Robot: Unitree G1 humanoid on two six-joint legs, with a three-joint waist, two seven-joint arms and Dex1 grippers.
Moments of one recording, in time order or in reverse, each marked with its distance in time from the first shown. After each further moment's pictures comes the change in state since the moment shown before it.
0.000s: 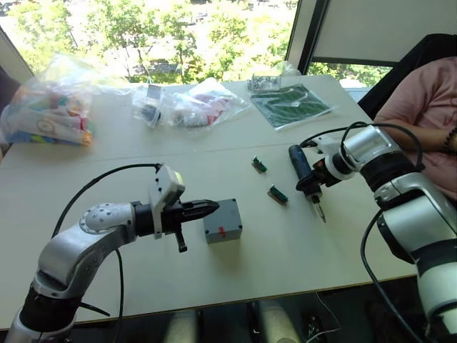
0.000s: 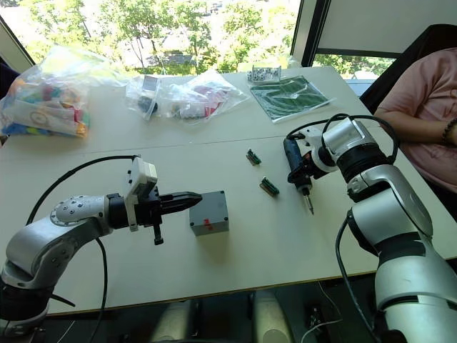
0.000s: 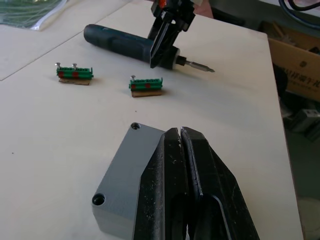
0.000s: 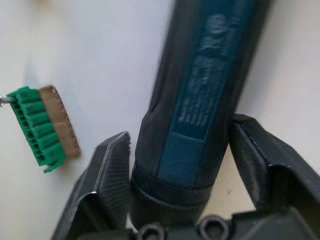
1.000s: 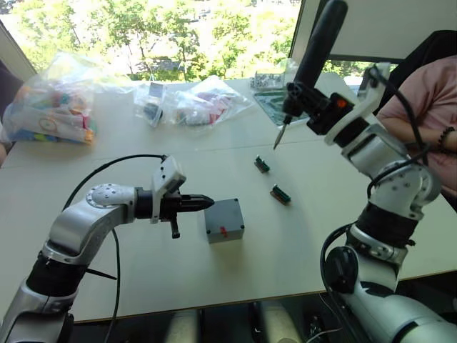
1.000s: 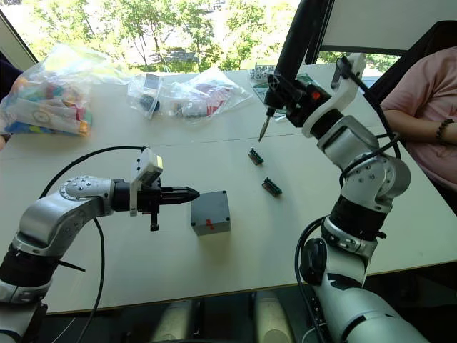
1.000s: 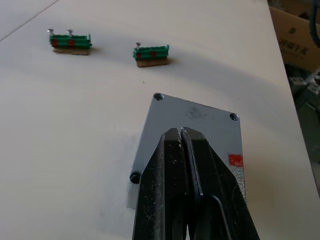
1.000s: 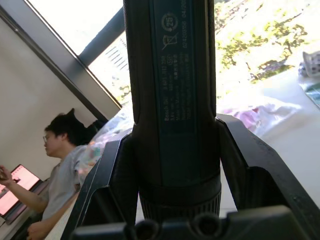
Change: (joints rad) left arm -0.206 0.054 -0.153 0.300 0.133 -0.072 -0.223; right arm 0.542 0.504 -1.100 -1.277 0.654 0.044 -0.862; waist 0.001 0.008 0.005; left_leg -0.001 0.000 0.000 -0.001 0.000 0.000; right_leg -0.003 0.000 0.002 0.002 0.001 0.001
